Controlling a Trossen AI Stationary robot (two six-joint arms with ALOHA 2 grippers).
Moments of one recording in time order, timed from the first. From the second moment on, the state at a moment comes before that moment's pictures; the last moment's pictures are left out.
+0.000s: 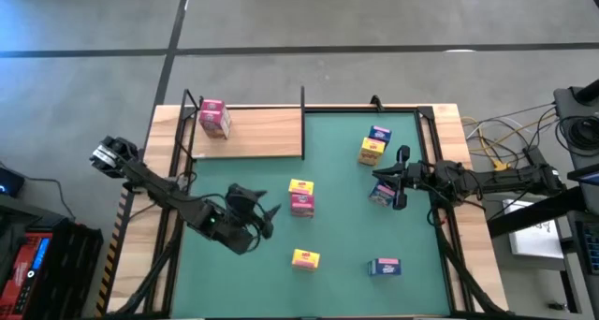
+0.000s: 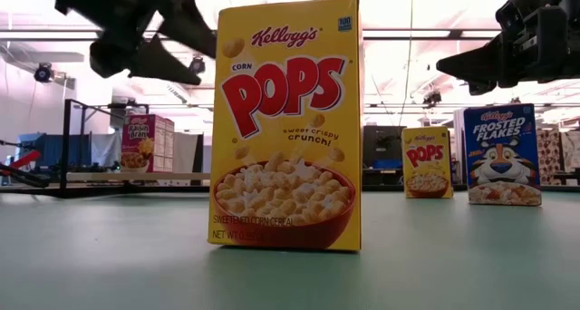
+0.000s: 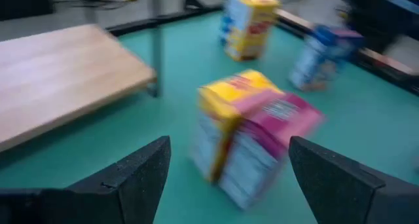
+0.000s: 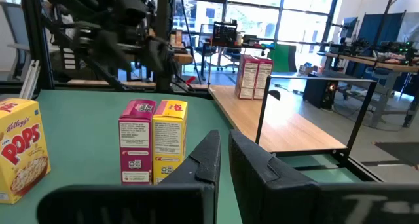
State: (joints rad) left arm -0.54 1.45 0.84 -0.25 -1.01 -1.01; right arm -0.01 0.38 0.01 0.35 0.13 -0.11
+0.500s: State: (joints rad) left arm -0.65 1.65 0.84 0.28 -1.03 -0.67; right arm -0.01 0.38 0.01 0.35 0.13 -0.11
